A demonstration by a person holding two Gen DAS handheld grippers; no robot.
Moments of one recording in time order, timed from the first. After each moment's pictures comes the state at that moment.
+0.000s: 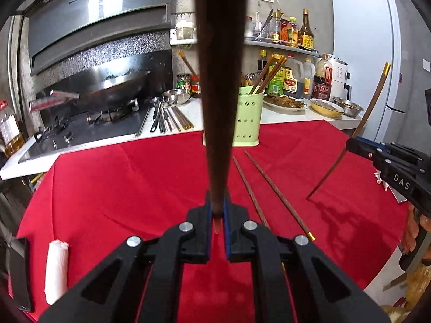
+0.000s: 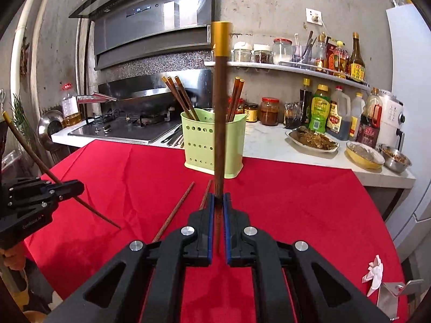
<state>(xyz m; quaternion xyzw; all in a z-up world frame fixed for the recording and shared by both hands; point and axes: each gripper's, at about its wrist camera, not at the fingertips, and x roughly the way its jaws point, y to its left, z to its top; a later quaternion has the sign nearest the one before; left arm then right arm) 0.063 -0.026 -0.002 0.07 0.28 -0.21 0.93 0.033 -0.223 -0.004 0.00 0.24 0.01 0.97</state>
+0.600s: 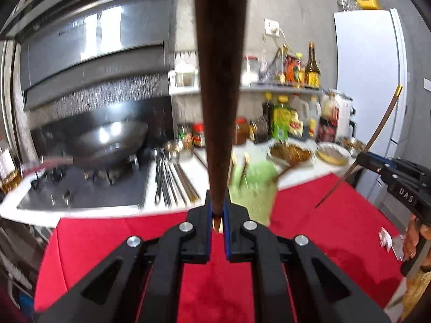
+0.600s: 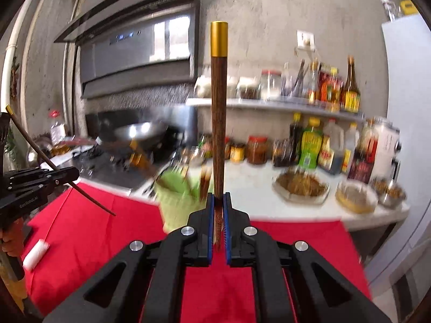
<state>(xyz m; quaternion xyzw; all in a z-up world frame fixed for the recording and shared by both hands) 0.171 -0.053 0.110 0.06 0.21 -0.22 0.95 0.119 -0.260 0.101 -0.01 0.17 -0.02 0.99</state>
